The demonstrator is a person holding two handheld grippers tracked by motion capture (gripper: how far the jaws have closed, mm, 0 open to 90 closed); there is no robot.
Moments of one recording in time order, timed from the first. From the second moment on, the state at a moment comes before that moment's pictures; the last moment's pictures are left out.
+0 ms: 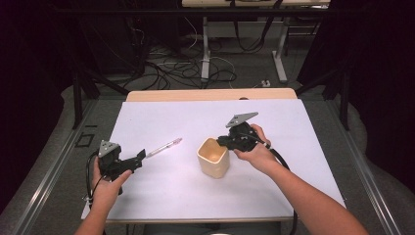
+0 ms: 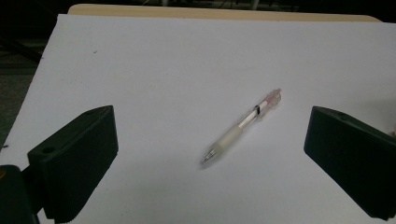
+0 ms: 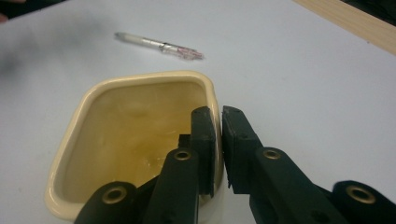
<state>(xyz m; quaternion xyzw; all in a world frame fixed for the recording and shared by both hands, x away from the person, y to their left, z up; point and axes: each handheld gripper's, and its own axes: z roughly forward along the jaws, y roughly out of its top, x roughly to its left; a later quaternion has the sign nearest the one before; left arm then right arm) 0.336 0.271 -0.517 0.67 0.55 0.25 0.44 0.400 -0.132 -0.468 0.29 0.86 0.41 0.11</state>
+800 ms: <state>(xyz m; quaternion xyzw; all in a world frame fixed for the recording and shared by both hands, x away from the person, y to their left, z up) 0.337 0.270 -0.518 0.67 0.55 0.24 0.43 0.429 -0.109 -0.458 0.23 0.94 0.24 0.05</state>
